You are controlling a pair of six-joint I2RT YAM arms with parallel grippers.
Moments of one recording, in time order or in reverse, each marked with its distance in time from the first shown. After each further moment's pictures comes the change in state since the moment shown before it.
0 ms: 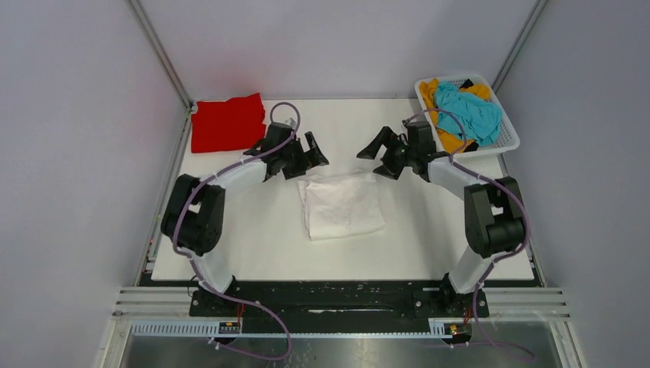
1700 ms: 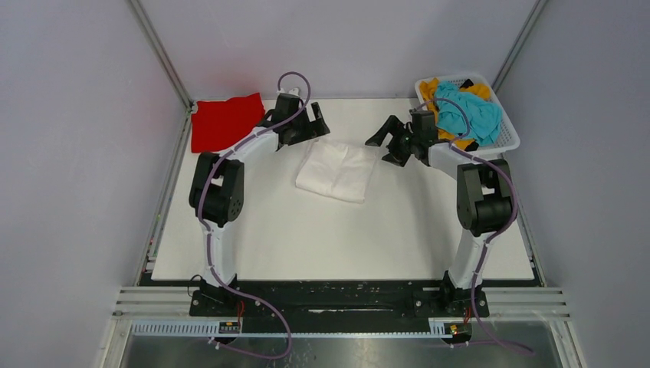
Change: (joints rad) left arm 0.032 0.293 0.493 -0.104 -0.158 0.163; right arm -0.075 0.176 0.214 -0.020 0.058 -0.078
